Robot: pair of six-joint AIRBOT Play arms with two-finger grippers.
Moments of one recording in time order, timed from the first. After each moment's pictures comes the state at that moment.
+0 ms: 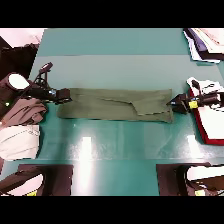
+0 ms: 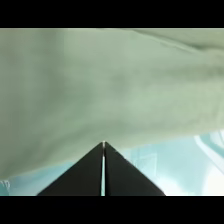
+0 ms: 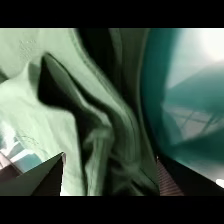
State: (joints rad) left arm -0.09 -1.19 1.01 1.06 -1.05 -1.48; right arm -0.44 -1.61 1.05 -0.74 1.41 1.10
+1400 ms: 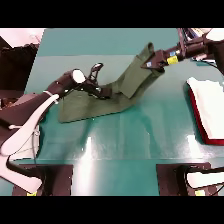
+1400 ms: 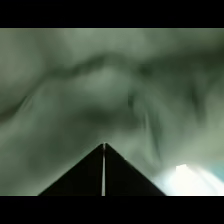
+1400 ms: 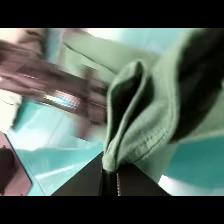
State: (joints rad) left arm -0.46 -1.74 1.46 0.99 -0.89 -1.49; right arm 0.10 -1.57 1.79 -0.70 1.44 1.27
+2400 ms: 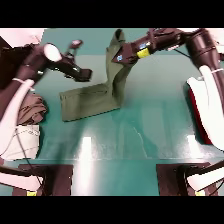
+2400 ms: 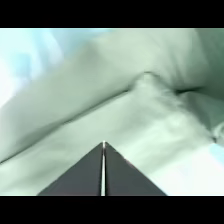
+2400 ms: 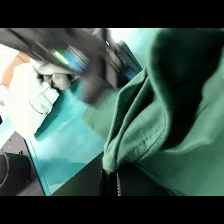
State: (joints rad) left arm -0.24 -1.57 1.62 1.23 -1.16 -1.52; right arm 0.35 -1.71 2.02 -0.71 1.34 1.33
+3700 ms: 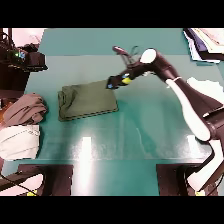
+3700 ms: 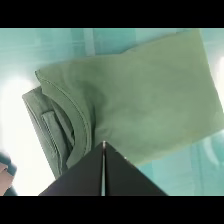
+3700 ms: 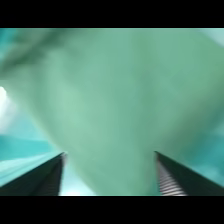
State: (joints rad) left arm -0.02 -1.25 1.62 1.30 -1.37 -1.51; right arm 0.38 -1.86 1.80 -0.86 1.22 1.27
